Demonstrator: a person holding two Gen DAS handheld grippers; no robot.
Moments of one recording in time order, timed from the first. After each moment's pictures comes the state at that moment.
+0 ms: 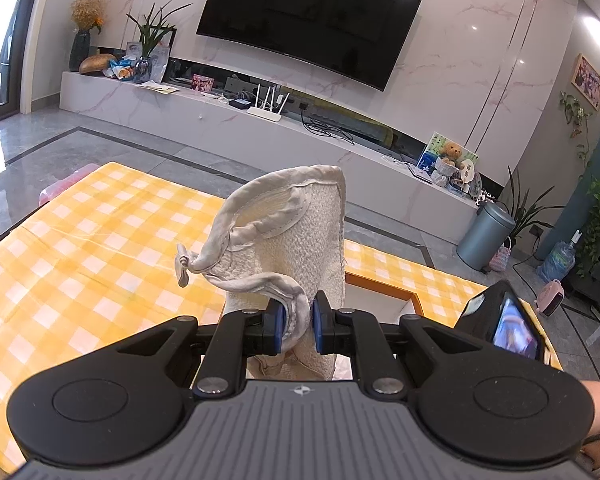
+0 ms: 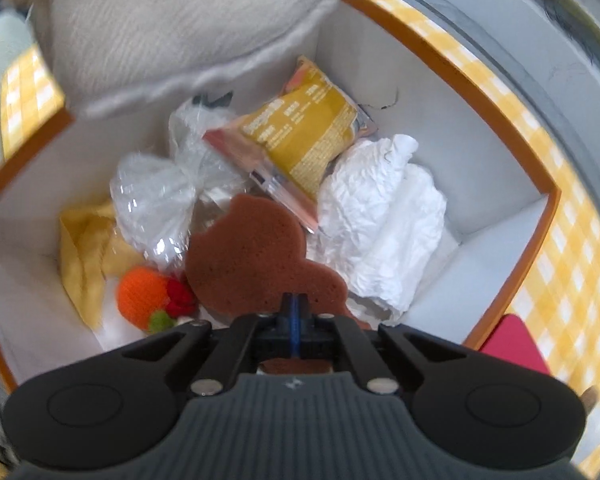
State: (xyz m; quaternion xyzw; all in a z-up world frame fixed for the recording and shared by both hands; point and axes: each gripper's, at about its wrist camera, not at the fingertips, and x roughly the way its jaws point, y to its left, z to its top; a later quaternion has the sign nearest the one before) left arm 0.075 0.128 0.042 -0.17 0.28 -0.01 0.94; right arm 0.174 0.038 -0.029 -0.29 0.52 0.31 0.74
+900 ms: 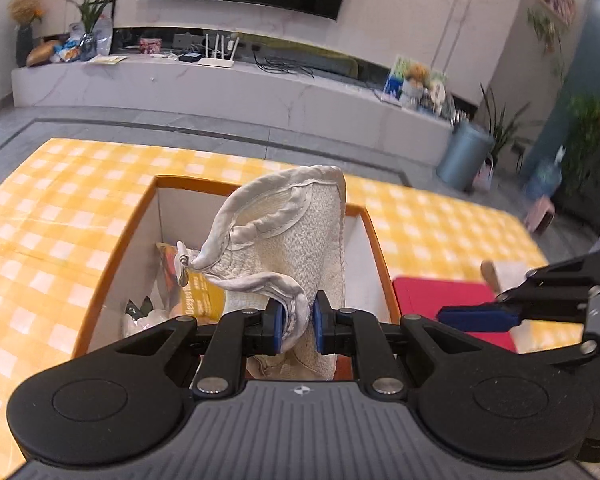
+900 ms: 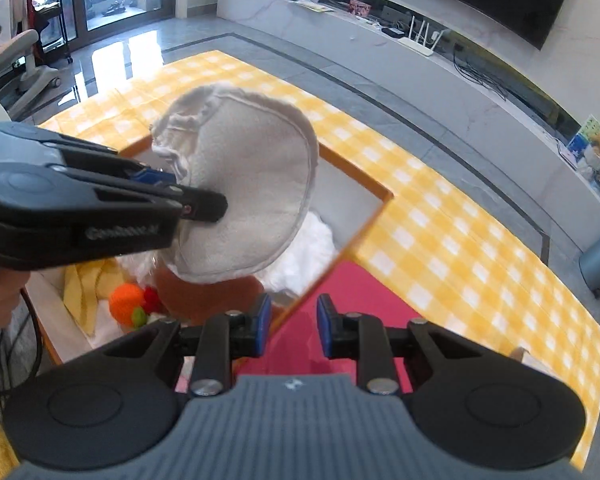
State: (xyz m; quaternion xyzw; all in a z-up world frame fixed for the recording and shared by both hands) left arm 0.104 0.051 0.007 -0.08 0.36 -0.07 0.93; right arm 0.116 -0.053 0.060 -0.21 0.41 0.26 0.85
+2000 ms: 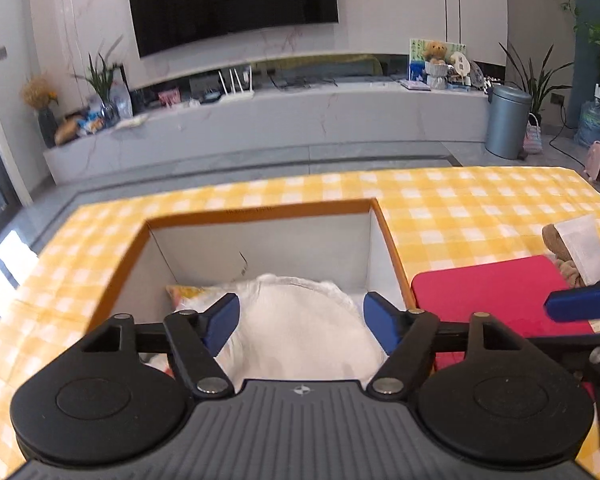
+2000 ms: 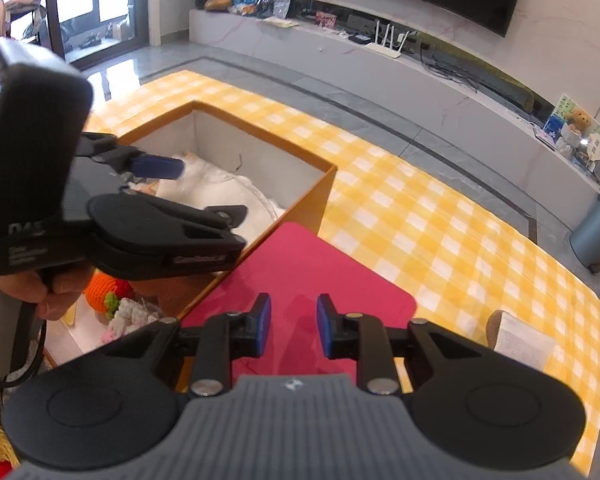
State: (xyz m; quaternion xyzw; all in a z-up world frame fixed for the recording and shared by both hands) left arm 0.114 -0.015 -0.010 0.06 0.33 0.01 0.94; right arm 0.105 -0.108 0.055 -0.16 0.39 0.23 0.88
